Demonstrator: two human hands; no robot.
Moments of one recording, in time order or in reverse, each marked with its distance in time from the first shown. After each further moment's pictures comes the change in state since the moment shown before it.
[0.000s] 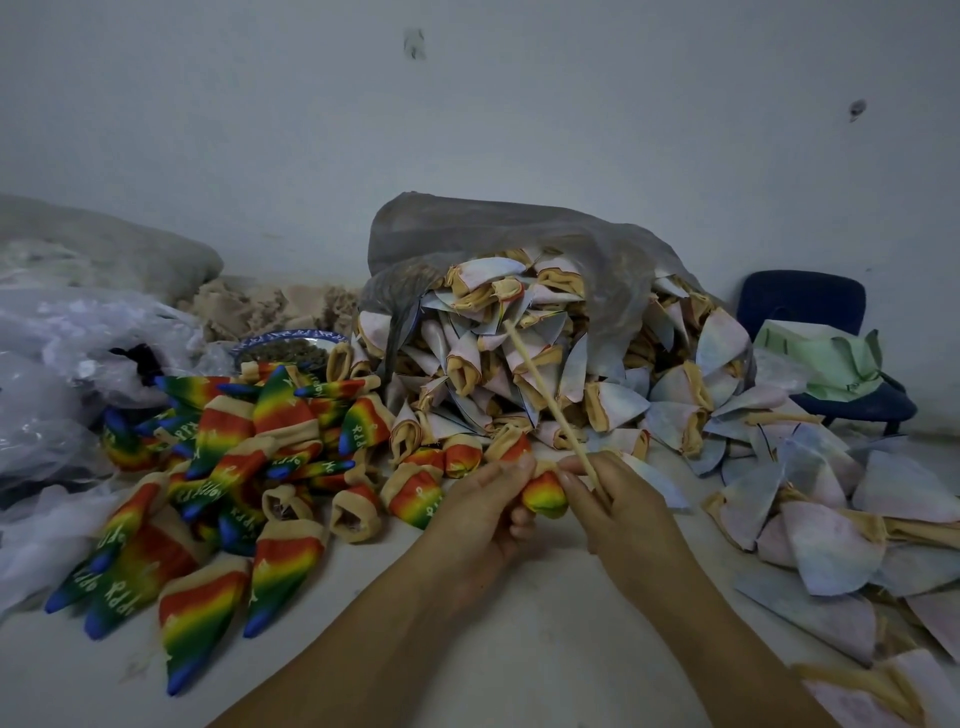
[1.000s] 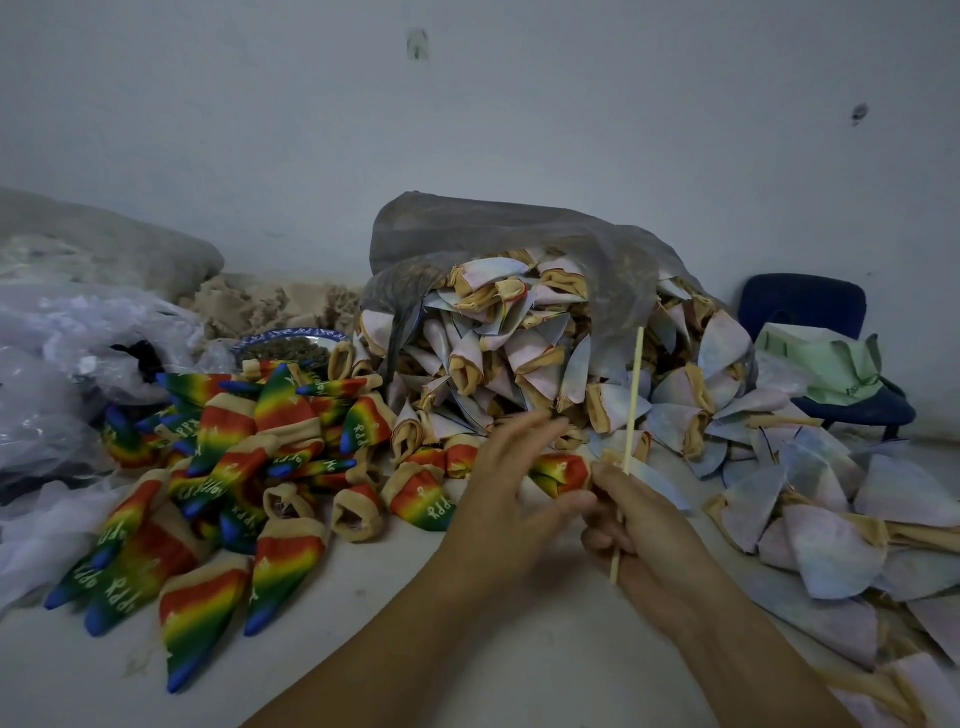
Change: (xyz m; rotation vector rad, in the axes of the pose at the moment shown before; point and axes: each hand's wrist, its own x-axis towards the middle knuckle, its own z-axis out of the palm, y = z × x) left_hand -0.005 -0.001 0.007 1.054 0.005 0.646; right_hand -0.001 -0.010 -0.009 0.979 -0.047 0.565
